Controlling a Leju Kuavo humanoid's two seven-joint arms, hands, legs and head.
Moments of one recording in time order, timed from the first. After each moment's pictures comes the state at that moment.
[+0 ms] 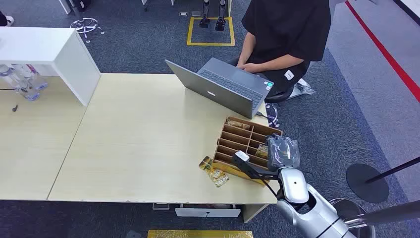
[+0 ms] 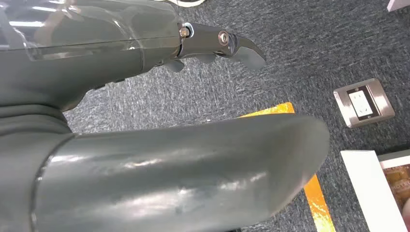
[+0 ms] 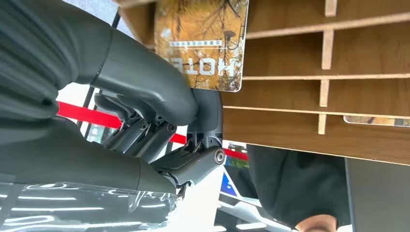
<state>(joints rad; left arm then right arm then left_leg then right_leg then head) -0.17 -0.18 1.16 -0.11 -1.54 0.28 -0.33 -0.19 -0.41 0.67 -1.52 1.21 -0.16 0.70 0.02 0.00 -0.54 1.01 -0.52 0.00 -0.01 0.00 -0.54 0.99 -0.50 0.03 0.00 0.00</state>
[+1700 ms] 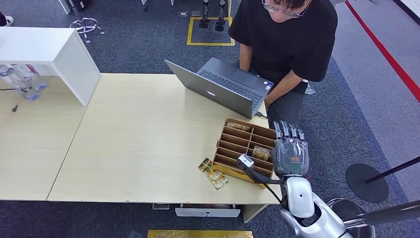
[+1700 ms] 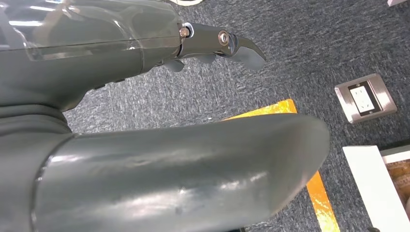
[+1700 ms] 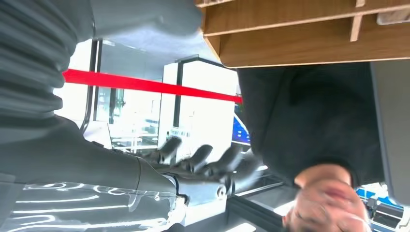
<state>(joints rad) -0.16 -0.18 1.15 -0.11 -1.54 0.29 -0.31 -0.08 -0.38 0.57 -1.62 1.48 -0.30 0.70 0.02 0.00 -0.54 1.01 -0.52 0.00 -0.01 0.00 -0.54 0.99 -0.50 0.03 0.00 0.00</state>
